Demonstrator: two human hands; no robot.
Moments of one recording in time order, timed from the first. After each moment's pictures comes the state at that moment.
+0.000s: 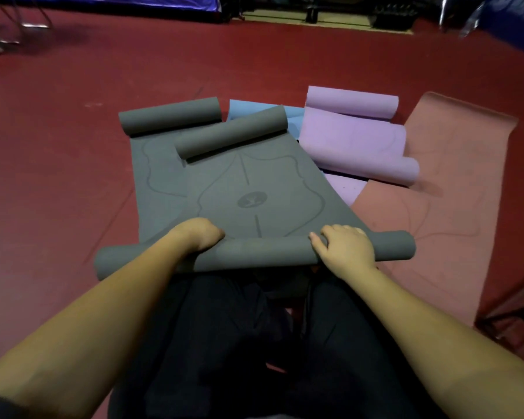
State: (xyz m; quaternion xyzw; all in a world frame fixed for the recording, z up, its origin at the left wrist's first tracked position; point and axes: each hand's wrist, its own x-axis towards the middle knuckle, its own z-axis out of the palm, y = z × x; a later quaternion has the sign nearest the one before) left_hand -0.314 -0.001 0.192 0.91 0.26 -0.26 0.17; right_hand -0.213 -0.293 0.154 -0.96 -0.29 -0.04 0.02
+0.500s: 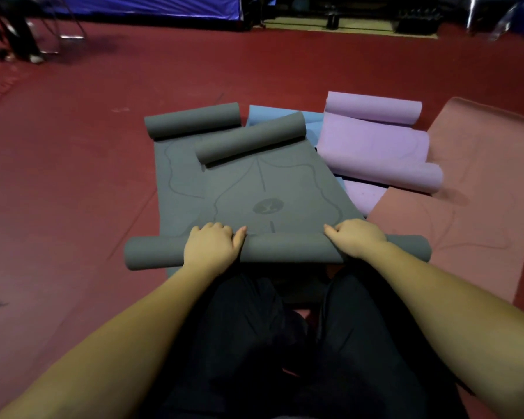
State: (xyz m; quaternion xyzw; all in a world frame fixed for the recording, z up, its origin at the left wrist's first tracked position) left_hand -0.356 -0.018 0.173 0.98 0.21 0.01 -0.01; right_hand -0.175 -0.262 0.175 -0.95 -0.27 0.16 -0.03
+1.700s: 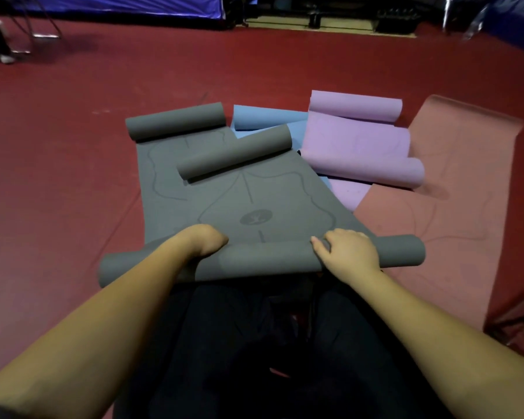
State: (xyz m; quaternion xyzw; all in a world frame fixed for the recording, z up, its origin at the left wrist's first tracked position) left_hand -0.319 -0.004 0.196 0.91 0.27 -0.27 0.17; right_hand -0.222 -0.290 0.168 -0.95 -0.31 -0.01 0.00
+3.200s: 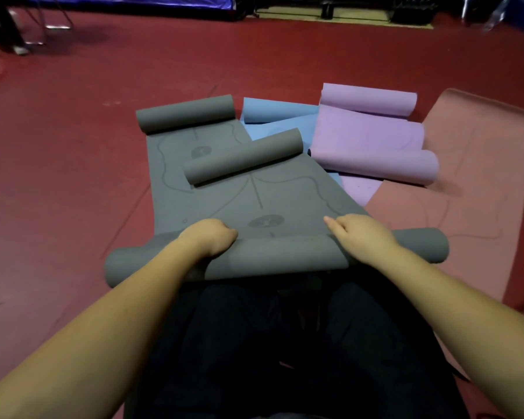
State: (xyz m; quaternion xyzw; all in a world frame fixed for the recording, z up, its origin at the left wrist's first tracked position) left_hand -0.337 -0.005 0.201 0.92 0.27 -0.22 0.17; right_hand -0.198 -0.280 0.191 -0.94 -0.31 0.10 0.07
